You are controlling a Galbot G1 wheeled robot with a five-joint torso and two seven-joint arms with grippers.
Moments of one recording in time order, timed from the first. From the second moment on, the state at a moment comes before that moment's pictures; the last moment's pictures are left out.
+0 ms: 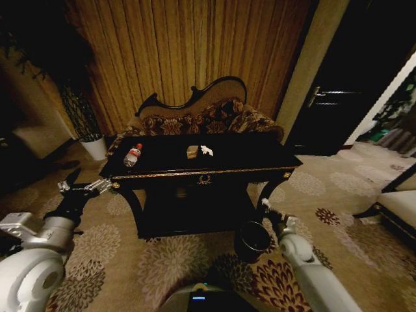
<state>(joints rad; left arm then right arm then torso) 1.66 -1.09 -1.10 -2.50 -0.76 0.38 -0.12 -1.29 1.16 0.52 1.46 0.53 -0.15 0.12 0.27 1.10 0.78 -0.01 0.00</state>
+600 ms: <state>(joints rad) 1.67 -1.09 -1.12 -2.50 -0.77 0.38 -0.12 -1.16 1.25 0.51 1.12 0.32 -0.06 0.12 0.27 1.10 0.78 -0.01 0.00</state>
